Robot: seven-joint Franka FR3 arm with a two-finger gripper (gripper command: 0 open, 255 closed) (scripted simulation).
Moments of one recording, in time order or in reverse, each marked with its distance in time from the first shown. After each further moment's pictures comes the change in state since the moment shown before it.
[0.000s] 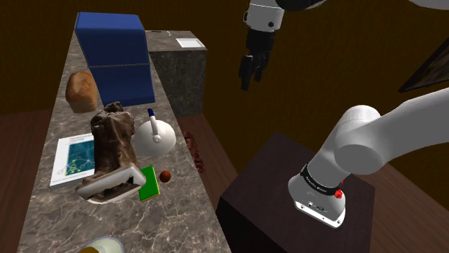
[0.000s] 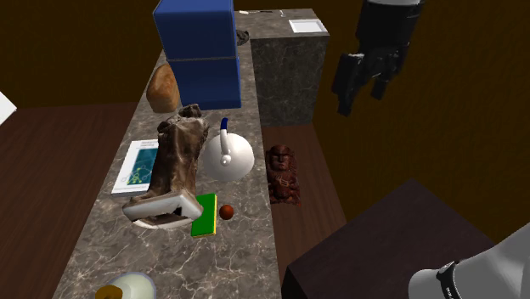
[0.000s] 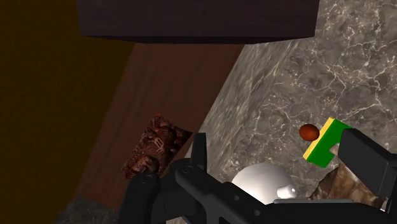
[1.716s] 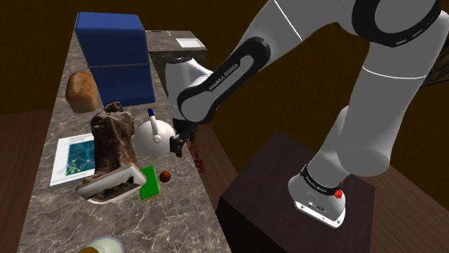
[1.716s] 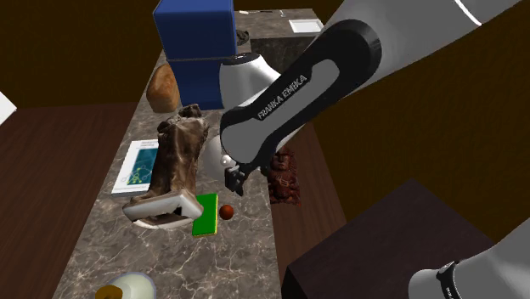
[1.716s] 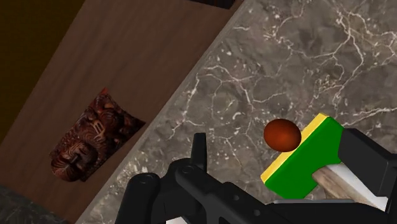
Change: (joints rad) arm 0.147 0.856 0.177 0.134 -0.029 0.722 0.107
